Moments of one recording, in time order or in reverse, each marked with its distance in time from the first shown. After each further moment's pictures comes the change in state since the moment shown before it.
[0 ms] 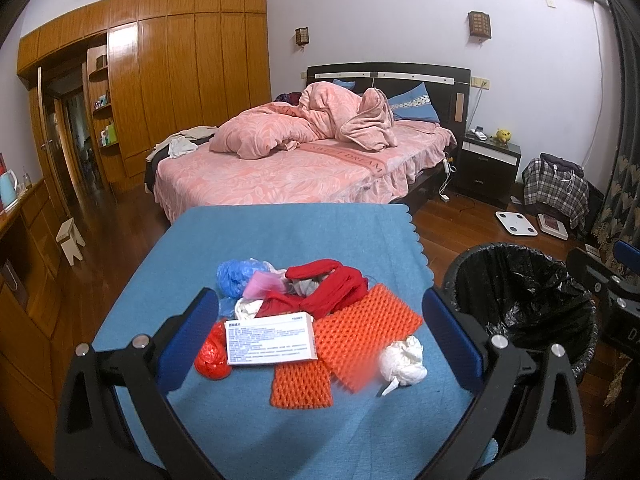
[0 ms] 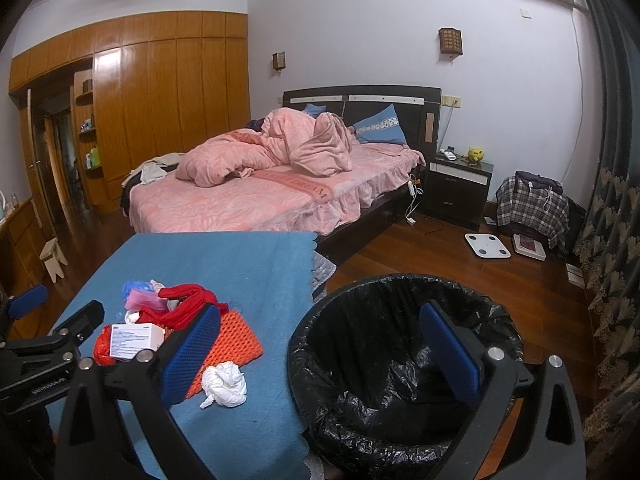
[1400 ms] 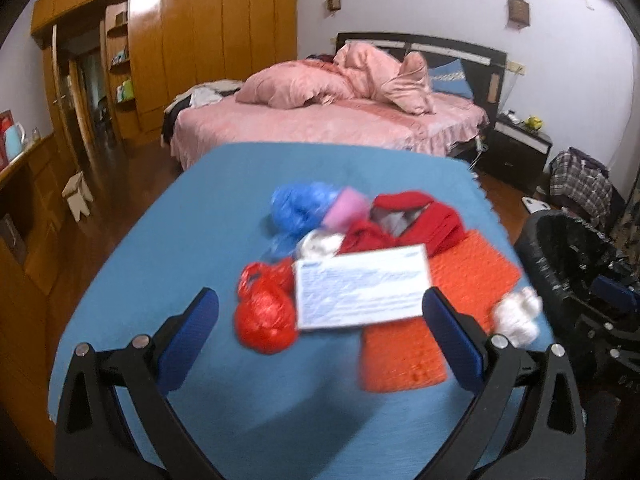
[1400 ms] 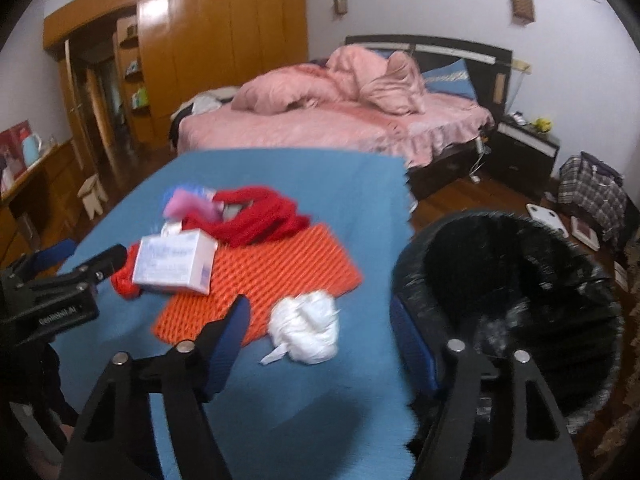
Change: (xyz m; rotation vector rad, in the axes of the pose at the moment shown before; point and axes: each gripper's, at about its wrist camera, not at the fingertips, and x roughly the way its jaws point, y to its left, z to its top) left arm 0.077 0.094 -0.078 -0.088 0.134 0.052; right arm 0.089 0.093 -0.084 -0.118 0.229 0.191
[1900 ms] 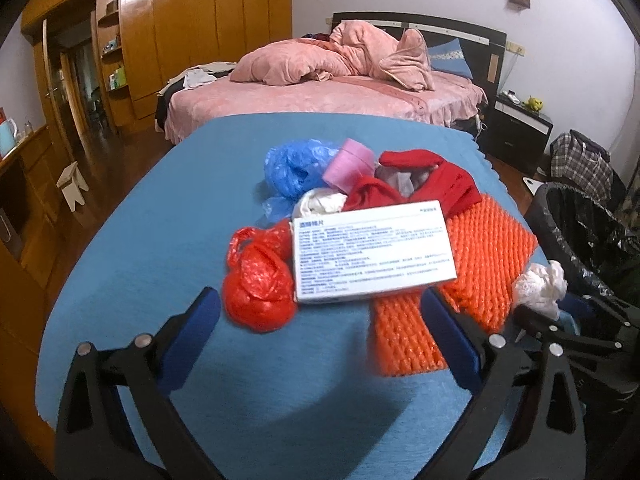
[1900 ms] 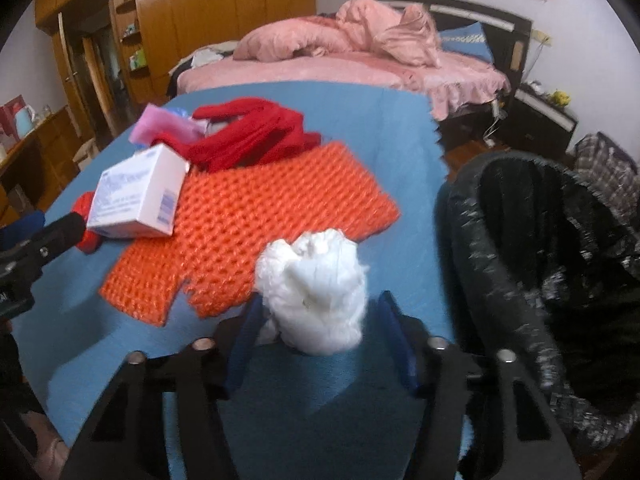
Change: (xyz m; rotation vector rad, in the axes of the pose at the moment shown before) left arm 0.029 0.003 -0.009 0.017 0.052 -0.026; right arm 0.070 0.001 -0.026 -0.023 0.153 0.037
